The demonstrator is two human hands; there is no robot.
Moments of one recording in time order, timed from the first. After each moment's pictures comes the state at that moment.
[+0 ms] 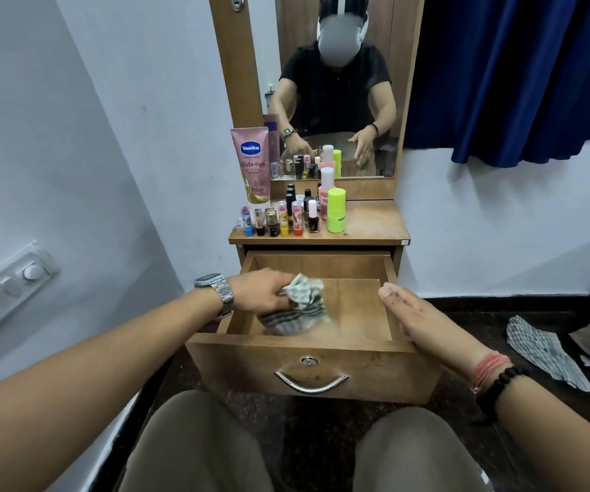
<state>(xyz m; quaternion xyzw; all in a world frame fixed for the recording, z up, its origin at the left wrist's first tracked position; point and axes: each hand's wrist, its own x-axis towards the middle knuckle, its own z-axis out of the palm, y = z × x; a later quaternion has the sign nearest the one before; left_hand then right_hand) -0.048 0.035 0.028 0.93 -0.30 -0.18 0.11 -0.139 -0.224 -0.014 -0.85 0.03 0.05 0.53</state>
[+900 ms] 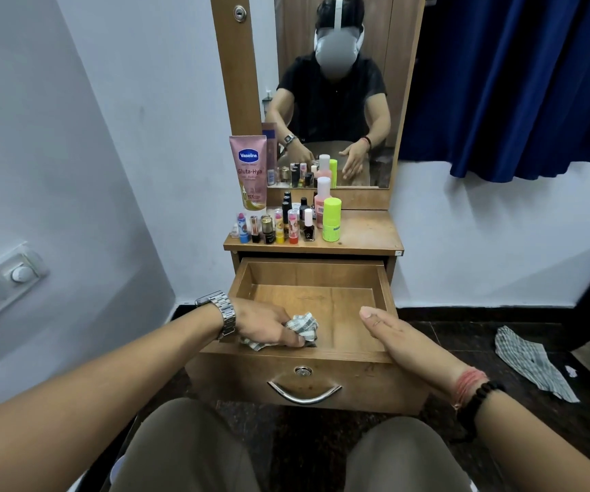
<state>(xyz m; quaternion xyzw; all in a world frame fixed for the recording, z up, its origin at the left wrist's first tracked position) -0.068 0.023 0.027 0.91 -0.24 -0.34 0.07 -0.142 -0.214 -0.019 -0.86 0.00 0.11 0.50</state>
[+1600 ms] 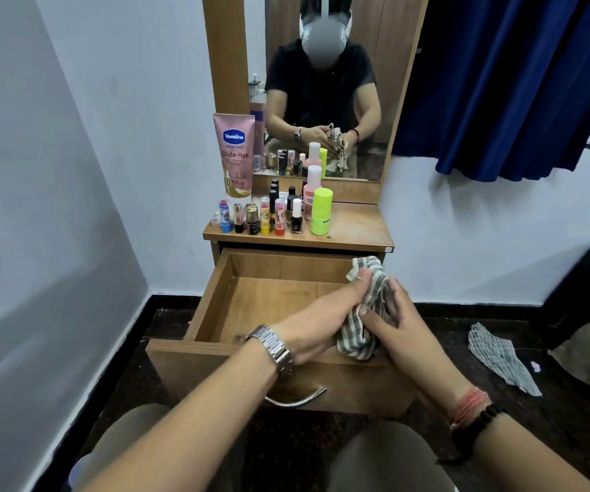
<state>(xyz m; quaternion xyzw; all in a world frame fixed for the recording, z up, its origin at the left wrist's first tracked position) -0.101 -0.069 0.006 0.60 -0.16 -0.34 0.70 -0.134 -0.209 -0.023 -0.76 -0.04 -0.06 0.64</state>
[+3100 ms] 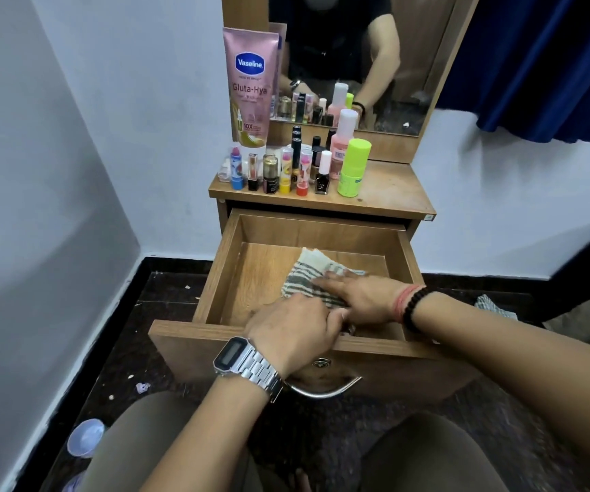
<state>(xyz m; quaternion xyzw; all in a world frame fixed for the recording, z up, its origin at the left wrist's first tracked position) -0.085 -0.001 -0.045 0.96 -0.22 -0.07 0.14 -0.014 -0.165 -0.068 -0.95 -0.23 0.22 -0.04</state>
